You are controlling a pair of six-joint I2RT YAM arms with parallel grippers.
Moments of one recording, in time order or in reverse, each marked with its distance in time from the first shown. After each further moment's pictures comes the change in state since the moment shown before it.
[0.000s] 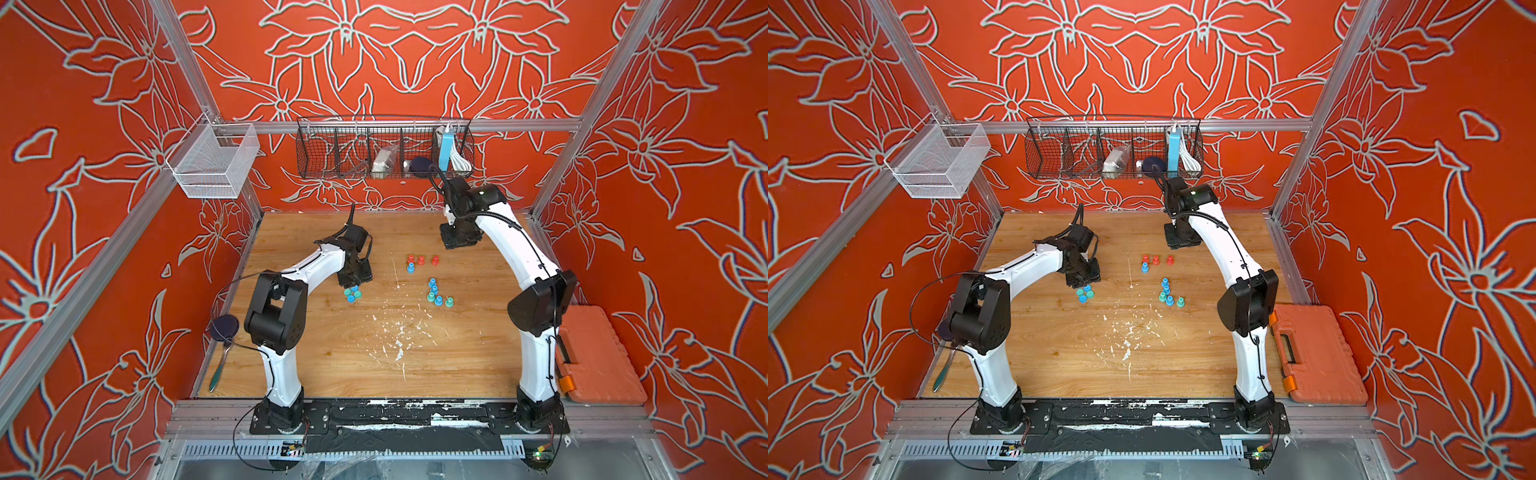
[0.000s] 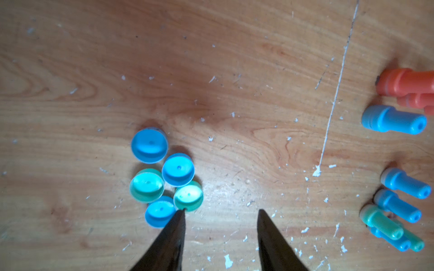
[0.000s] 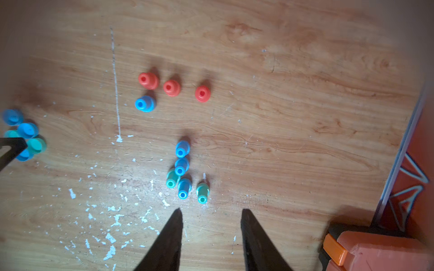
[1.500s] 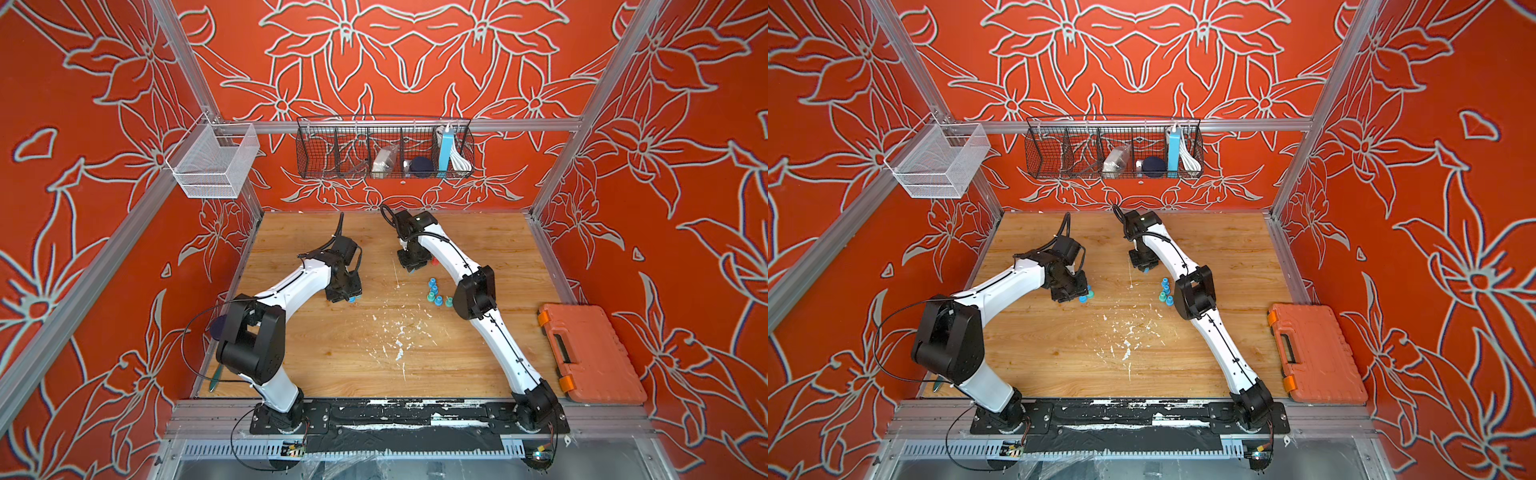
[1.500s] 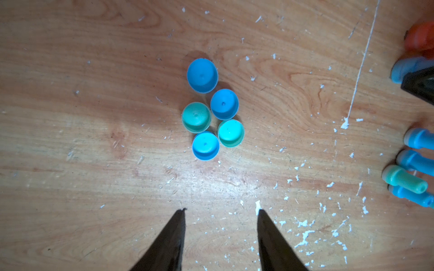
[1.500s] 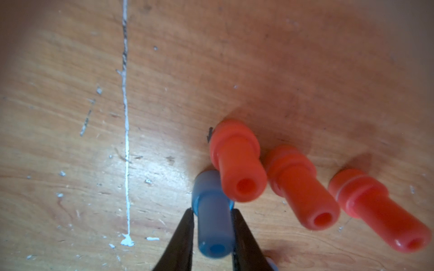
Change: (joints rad) left arm -0.001 -0.265 -0.240 -0.030 -0.025 -0.002; right arm 0.146 0.679 0.561 -0.044 -0.068 -0.002
